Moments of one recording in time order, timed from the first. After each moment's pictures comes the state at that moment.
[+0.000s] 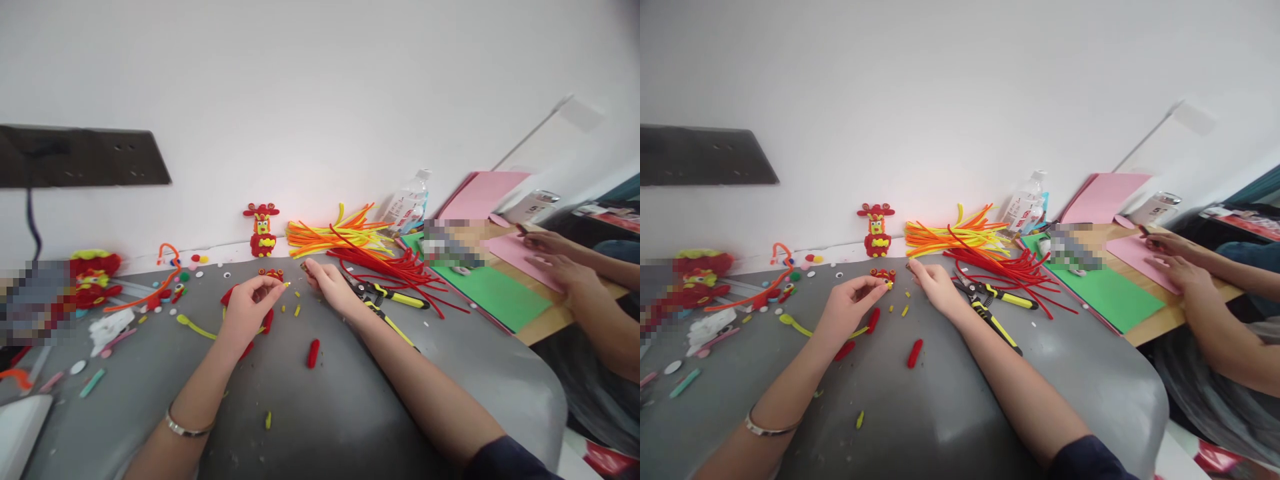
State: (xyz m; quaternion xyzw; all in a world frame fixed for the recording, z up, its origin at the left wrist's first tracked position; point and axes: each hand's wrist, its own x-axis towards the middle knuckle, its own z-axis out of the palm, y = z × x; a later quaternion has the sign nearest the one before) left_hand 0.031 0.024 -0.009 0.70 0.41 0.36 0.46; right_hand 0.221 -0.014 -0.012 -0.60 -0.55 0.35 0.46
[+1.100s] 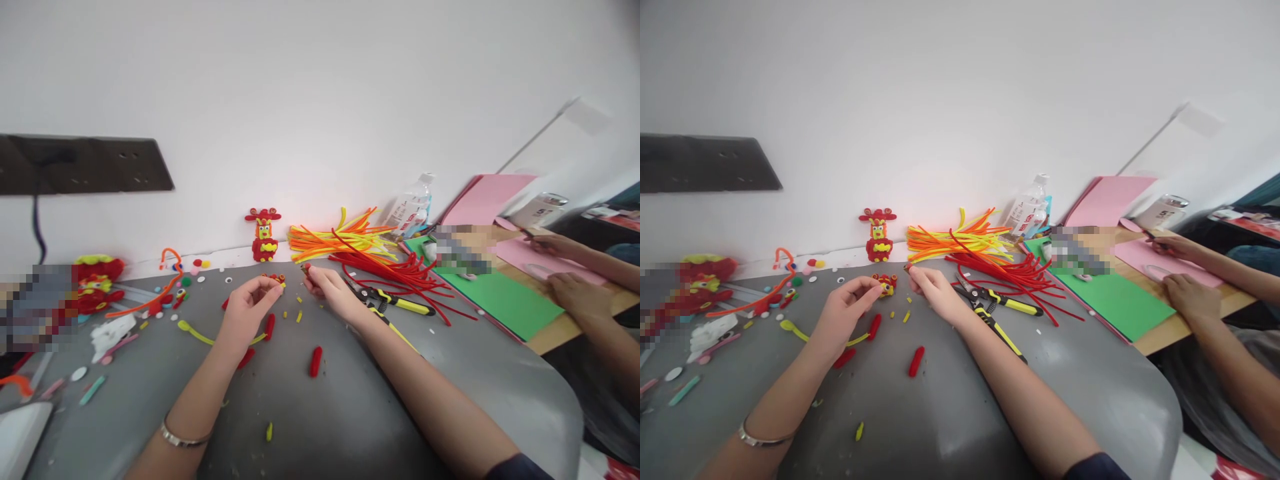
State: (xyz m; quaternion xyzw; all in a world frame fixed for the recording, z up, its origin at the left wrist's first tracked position) left_hand 0.030 0.025 -0.005 0.63 0.39 0.40 0.54; right_hand 0.221 -0.016 -0.008 -0.52 -0.57 0.41 0.49
